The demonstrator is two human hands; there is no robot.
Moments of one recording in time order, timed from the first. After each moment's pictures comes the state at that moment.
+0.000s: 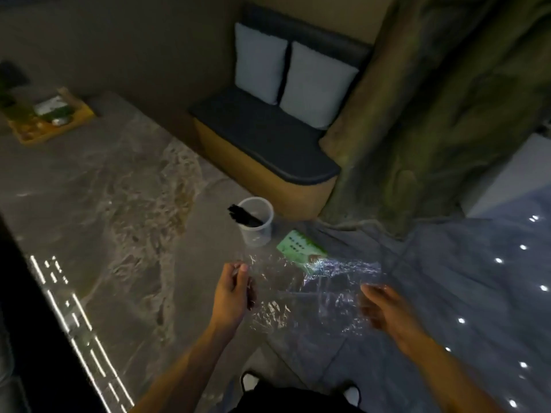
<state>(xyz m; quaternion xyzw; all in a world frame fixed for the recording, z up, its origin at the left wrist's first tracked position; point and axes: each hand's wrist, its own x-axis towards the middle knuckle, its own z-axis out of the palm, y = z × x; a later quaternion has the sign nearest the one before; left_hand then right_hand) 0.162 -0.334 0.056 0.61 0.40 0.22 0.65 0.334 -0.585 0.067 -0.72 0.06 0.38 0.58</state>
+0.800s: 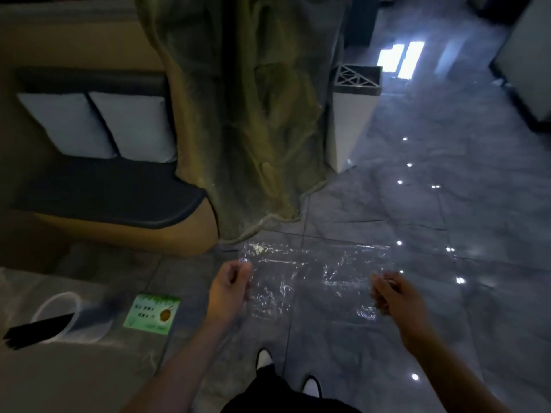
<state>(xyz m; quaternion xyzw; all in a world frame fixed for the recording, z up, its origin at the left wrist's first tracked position) 0.410 -0.582 0.072 0.79 0.21 0.04 0.57 0.427 -0.907 0.056 -0.74 0.17 0.09 0.65</state>
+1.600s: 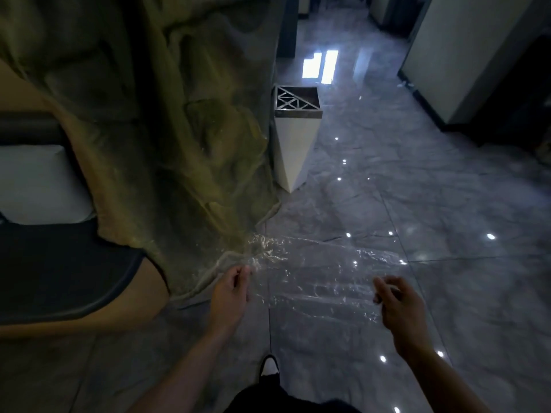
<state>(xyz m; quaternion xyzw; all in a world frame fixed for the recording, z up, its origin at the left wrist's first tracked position) 0.661 -0.601 0.055 0.83 0.07 -0.02 0.55 0.589 -0.904 0.076 -0.73 0.29 -0.09 0.62</state>
